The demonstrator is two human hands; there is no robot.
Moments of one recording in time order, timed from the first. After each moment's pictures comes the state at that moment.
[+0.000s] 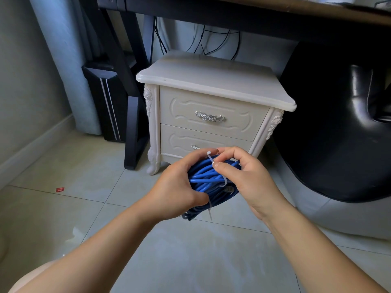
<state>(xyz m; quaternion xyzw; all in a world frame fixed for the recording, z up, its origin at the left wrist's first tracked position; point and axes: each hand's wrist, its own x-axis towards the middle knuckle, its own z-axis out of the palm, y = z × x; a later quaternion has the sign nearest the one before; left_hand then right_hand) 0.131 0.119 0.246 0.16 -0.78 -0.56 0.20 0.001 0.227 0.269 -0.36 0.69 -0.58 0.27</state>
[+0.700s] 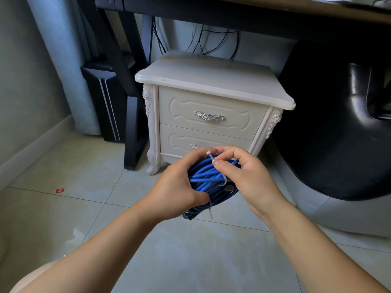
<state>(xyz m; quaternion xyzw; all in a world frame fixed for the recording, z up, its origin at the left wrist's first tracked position) 0.130 0.119 0.244 0.15 -0.79 -0.55 0.21 -0.001 0.225 0.266 -0.34 0.69 -0.58 0.27</state>
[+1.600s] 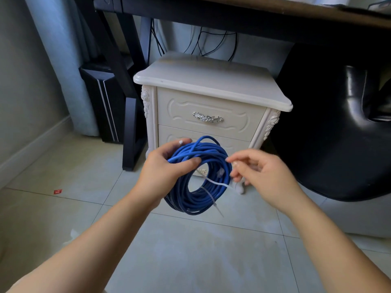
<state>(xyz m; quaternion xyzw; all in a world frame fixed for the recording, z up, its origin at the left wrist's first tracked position) 0.119 0.098 0.242 0.27 -0.61 -0.67 0.32 -0.030 0.251 0.277 -0.44 0.73 -0.49 0.20</state>
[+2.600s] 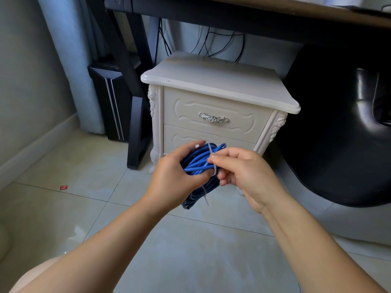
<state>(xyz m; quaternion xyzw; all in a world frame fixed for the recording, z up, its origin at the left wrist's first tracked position) 0.121 0.113 0.237 0.25 -0.75 -0.49 0.36 0.007 0.214 0.291 -0.30 0.70 -0.55 0.35</state>
